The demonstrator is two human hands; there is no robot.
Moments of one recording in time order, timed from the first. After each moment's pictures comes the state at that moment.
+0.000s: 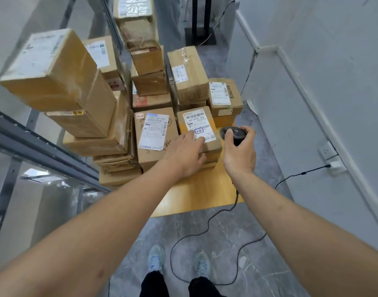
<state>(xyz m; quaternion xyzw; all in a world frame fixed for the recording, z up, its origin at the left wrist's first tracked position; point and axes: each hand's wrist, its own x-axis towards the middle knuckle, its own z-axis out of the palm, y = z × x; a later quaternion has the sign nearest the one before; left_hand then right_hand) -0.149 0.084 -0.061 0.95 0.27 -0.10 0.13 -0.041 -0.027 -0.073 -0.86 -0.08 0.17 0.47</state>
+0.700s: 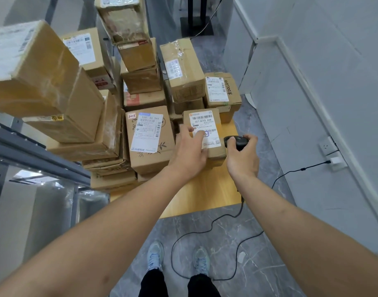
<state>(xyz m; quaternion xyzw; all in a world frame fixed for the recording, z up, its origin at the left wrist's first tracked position) -0.122 0.077 -0.095 0.89 0.36 0.04 0.28 -0.018 -0.032 -0.101 -0.88 -0.04 0.21 0.42</state>
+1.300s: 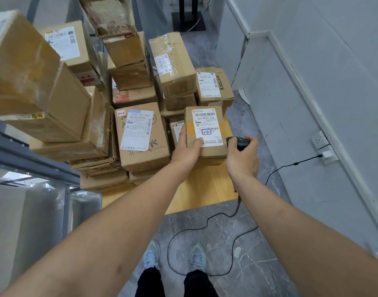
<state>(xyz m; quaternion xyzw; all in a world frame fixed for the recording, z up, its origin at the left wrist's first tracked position) -0.104 0.064 -0.121 0.58 0.50 0.07 0.64 -0.013 -0.048 -0.108 -0.88 0.01 0.19 0.43</state>
